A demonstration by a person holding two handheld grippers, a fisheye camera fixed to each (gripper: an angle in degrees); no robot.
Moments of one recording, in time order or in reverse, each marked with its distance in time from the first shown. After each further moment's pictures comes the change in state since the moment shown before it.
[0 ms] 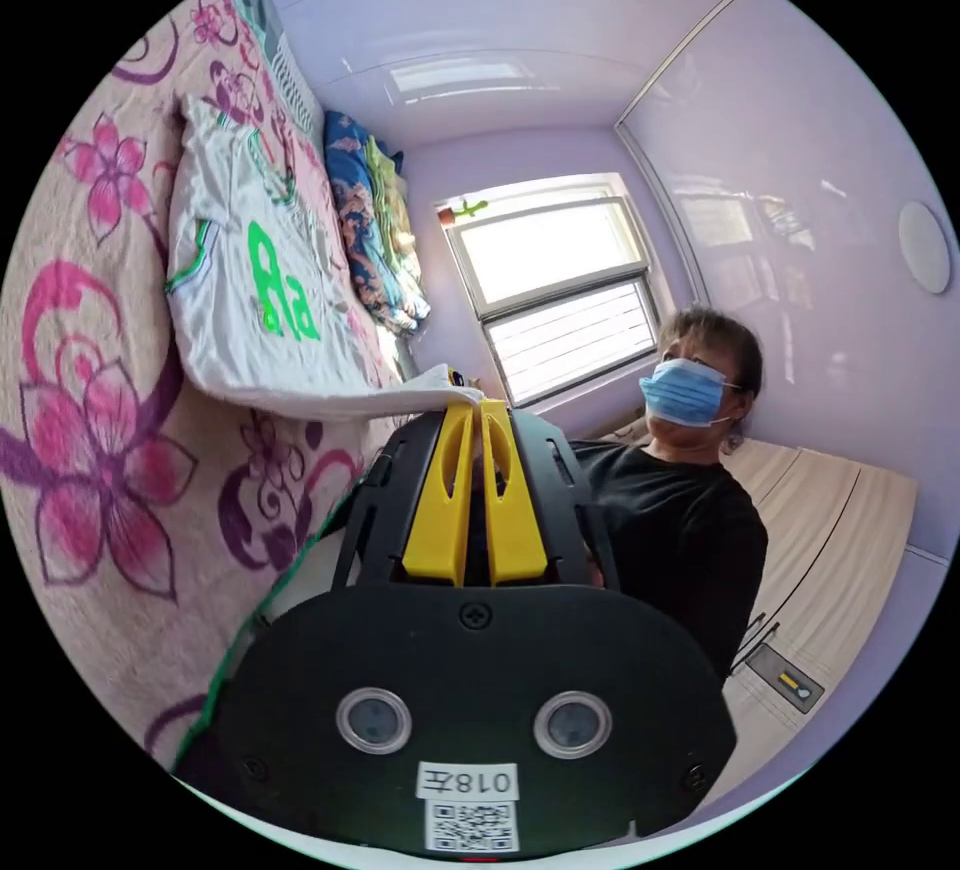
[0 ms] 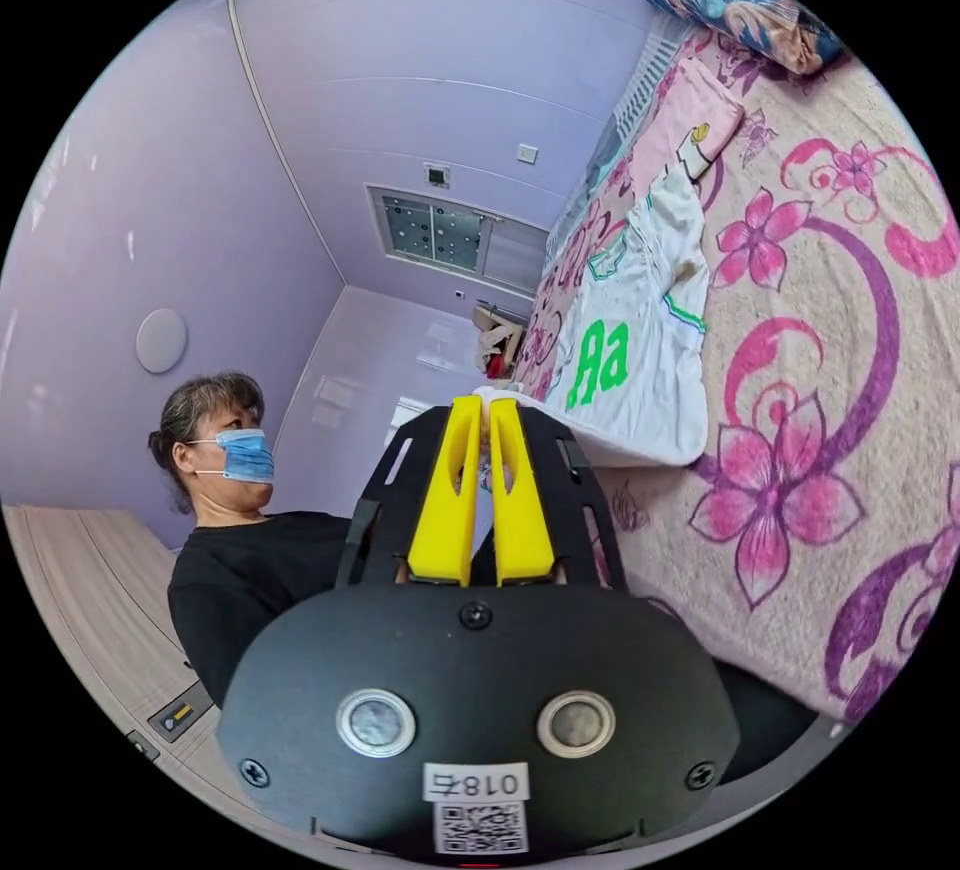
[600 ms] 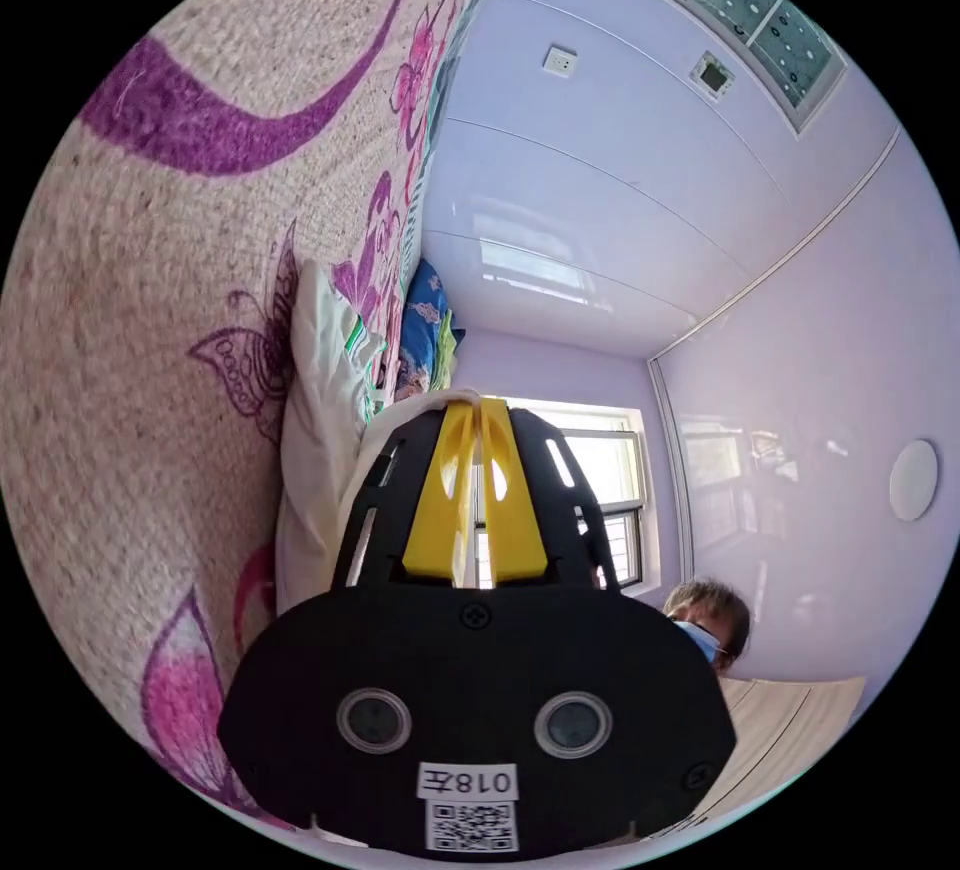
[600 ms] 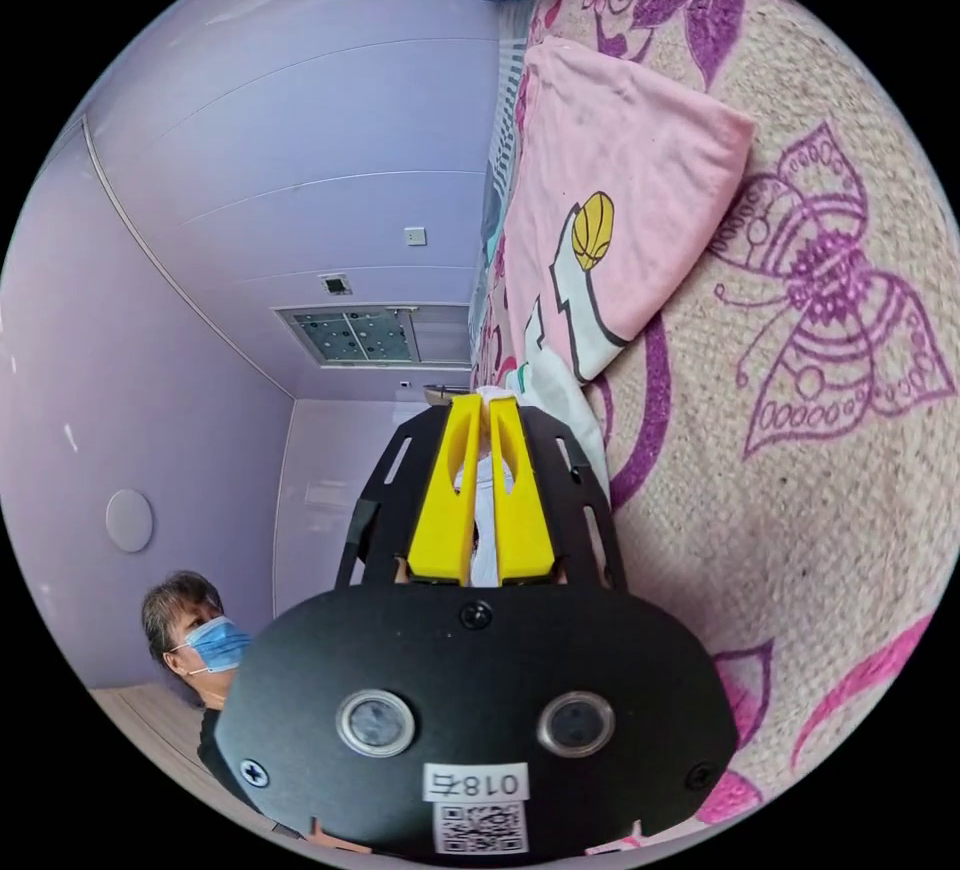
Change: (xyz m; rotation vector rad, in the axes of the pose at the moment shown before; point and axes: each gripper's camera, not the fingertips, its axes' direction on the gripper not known) left arm -0.214 -0.282 -0.071 0.519 0.084 -0.346; right arm 0.191 -0.337 0.084 0.173 0.032 0.280
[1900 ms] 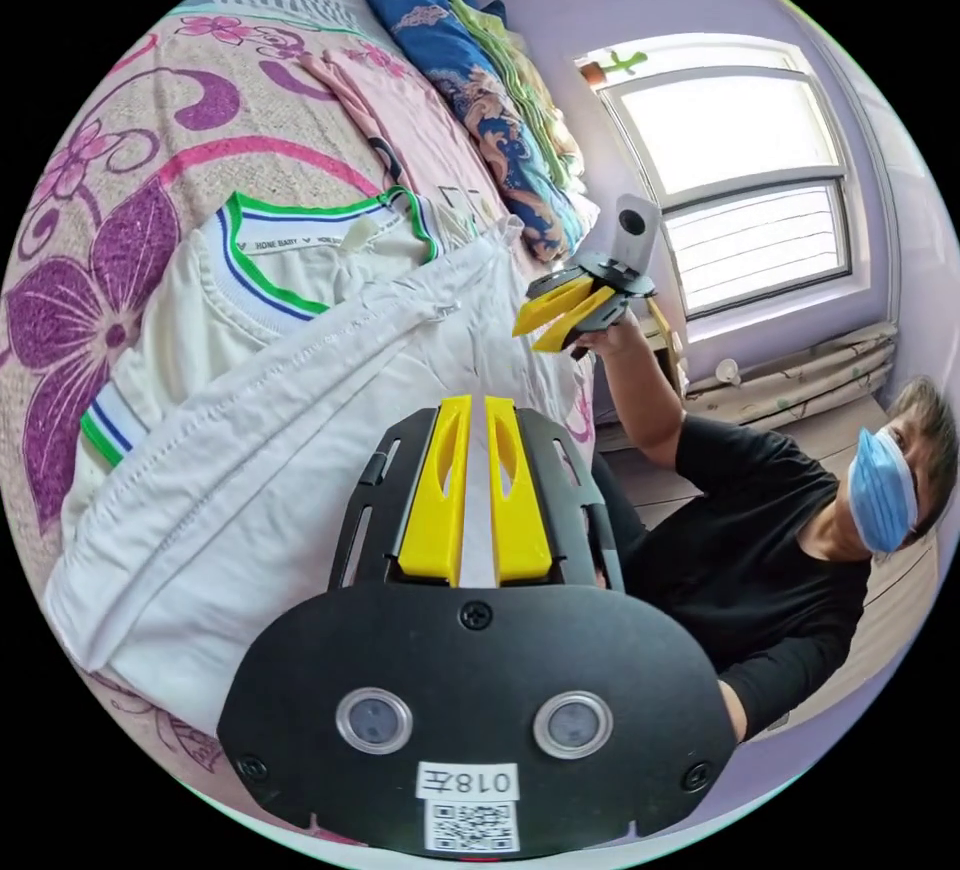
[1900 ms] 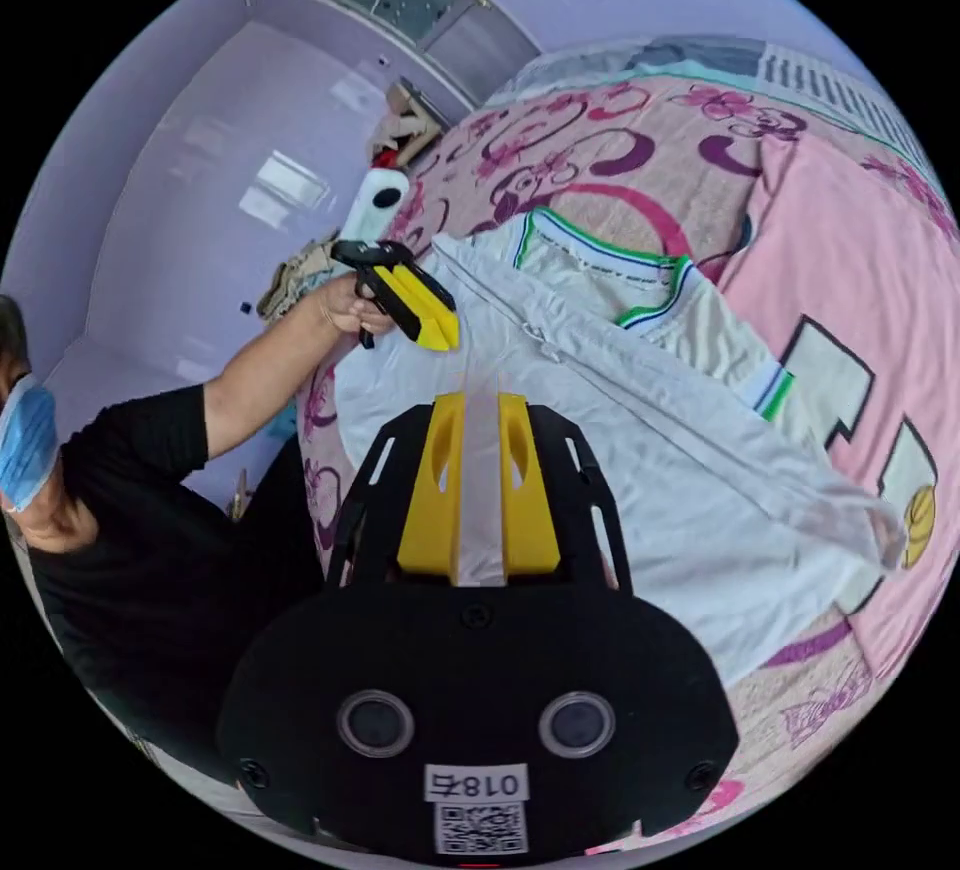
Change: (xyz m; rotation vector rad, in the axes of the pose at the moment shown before) left arm 0.091 0.002 0.260 -1.016 -0.603 0.436; right arm -0.131 0.005 0.300 -0.717 0.494 -0.673
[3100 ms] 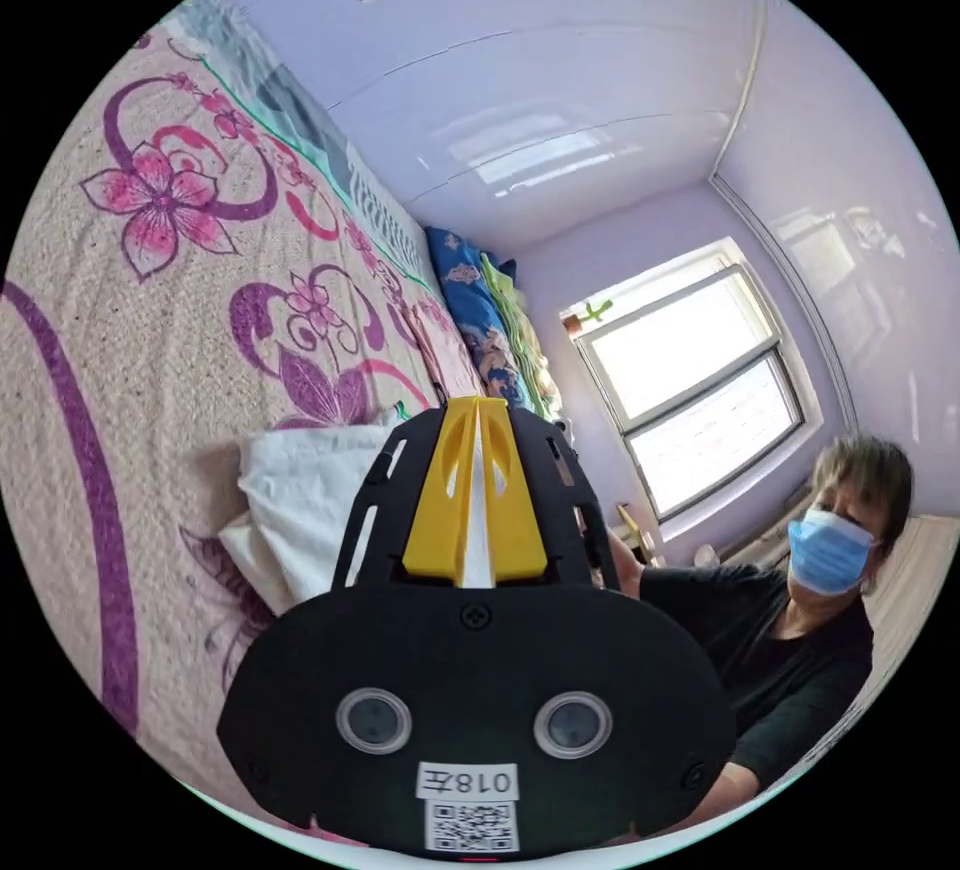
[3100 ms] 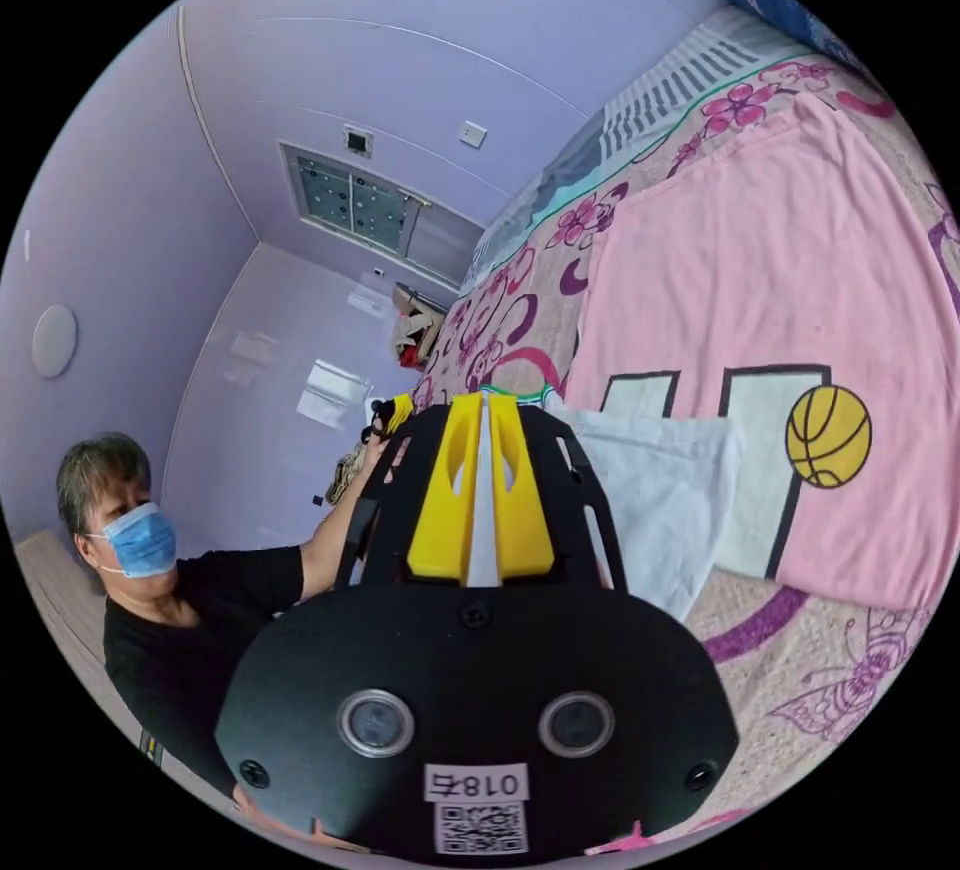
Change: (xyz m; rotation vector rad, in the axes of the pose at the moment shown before) left arm 0.046 0.166 -0.054 0.744 0.035 -0.088; right arm 0.041 0.070 -0.046 0.489 -0.201 0.301
